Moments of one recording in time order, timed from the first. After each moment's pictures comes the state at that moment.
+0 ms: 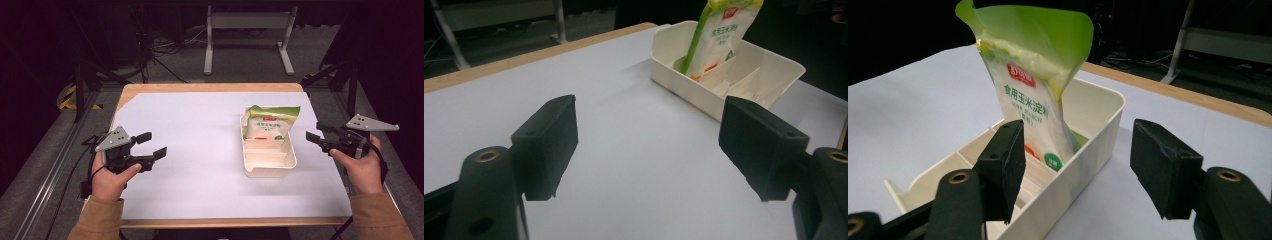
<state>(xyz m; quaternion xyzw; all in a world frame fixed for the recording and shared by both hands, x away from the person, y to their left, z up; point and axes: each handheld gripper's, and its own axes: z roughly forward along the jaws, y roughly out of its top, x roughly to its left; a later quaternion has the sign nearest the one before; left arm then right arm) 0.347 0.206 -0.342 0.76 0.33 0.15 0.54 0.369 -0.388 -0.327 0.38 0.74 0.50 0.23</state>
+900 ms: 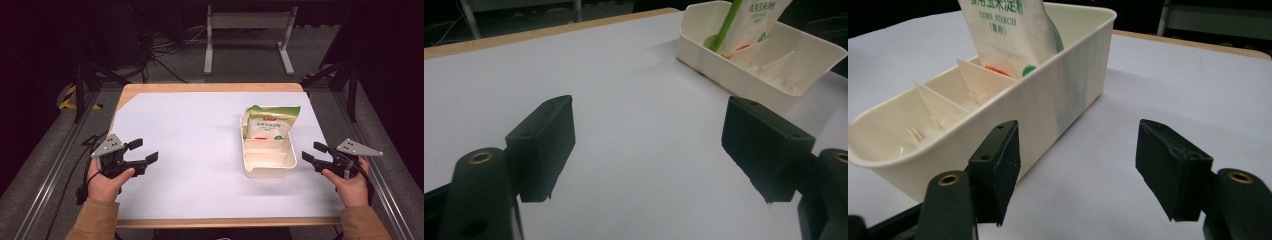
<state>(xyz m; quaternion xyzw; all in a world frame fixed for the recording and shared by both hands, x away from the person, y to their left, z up) 0.353 0.227 -0.378 0.75 0.36 0.15 0.53 0.352 -0.396 -0.407 0.41 0.73 0.49 0.24</state>
